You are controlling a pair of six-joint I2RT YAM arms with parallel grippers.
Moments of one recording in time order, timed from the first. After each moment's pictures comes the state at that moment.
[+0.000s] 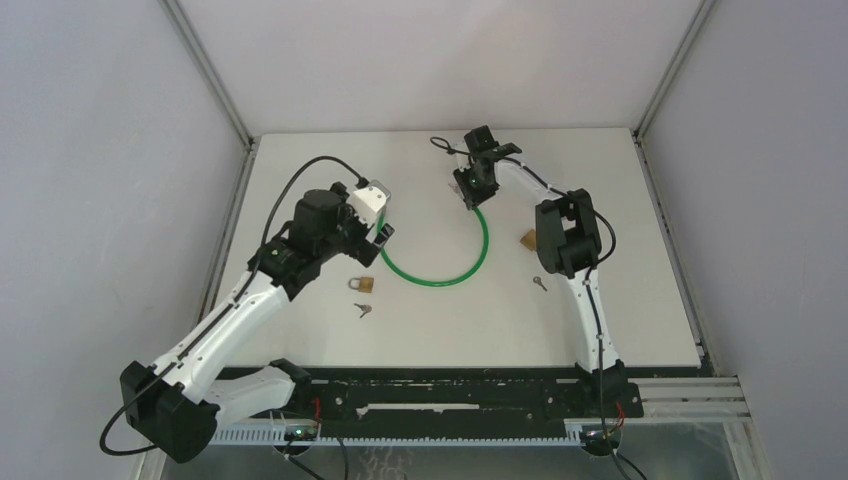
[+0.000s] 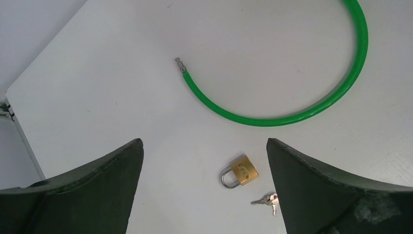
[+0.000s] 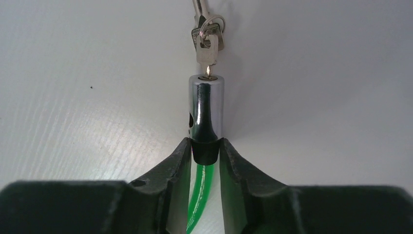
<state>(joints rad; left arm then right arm) -0.52 1.07 0.96 -0.43 -0.02 0.33 0.39 2.41 2.07 -0.77 -0.13 -0.15</state>
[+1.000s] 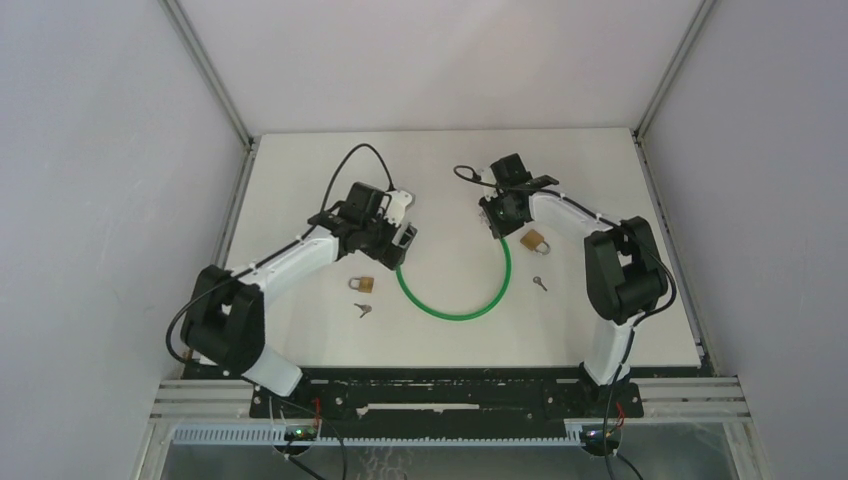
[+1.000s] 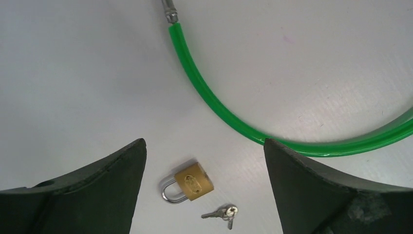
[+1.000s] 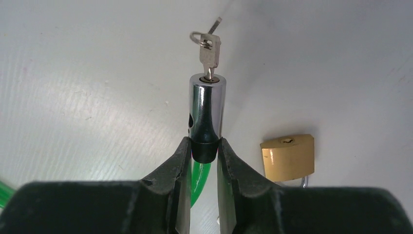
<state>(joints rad) -0.50 1.49 1.04 -0.44 0.07 0.14 0.40 1.87 1.36 -0.61 -0.06 -0.15</state>
